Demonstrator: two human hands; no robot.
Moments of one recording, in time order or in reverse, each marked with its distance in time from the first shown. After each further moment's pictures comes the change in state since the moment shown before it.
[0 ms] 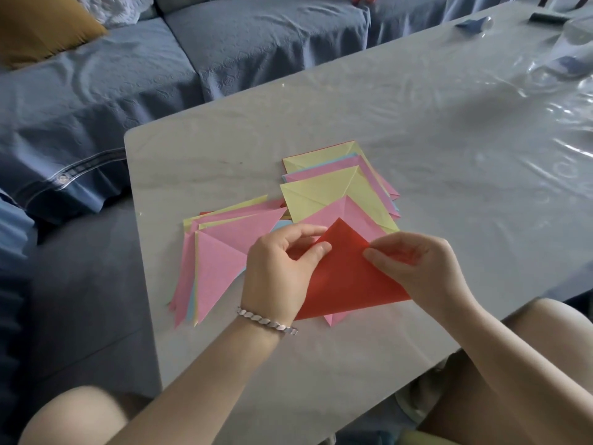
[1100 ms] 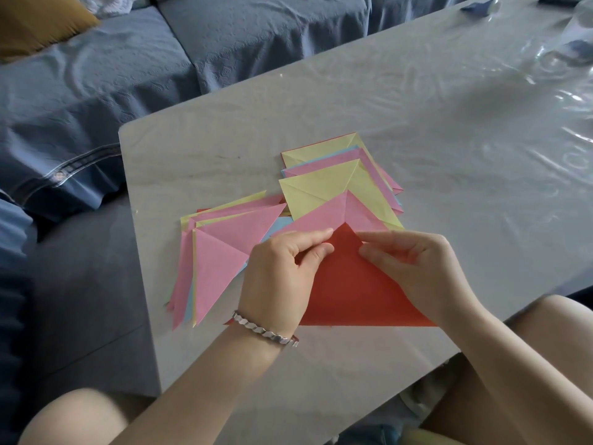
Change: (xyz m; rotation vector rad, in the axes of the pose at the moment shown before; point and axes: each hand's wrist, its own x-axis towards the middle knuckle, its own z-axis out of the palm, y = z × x) left_hand -0.003 0.005 -0.001 0.098 -0.020 0.135; right_hand -0.001 -0.012 0.006 0.007 -0.045 0.031
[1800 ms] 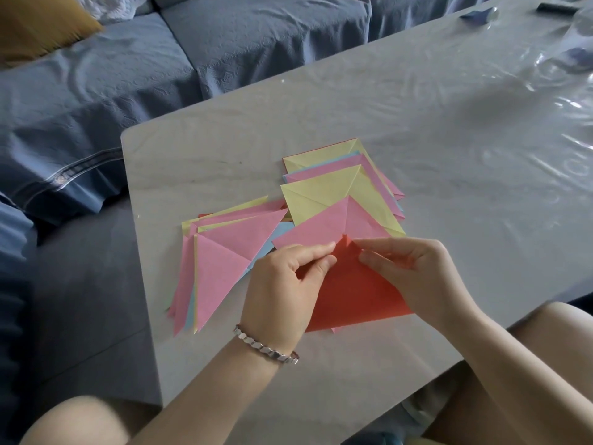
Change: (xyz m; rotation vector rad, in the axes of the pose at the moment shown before) left_hand -0.005 -0.004 0.000 0.000 0.010 0.002; right_hand 0.003 0.001 0.002 -0.009 -0.037 0.016
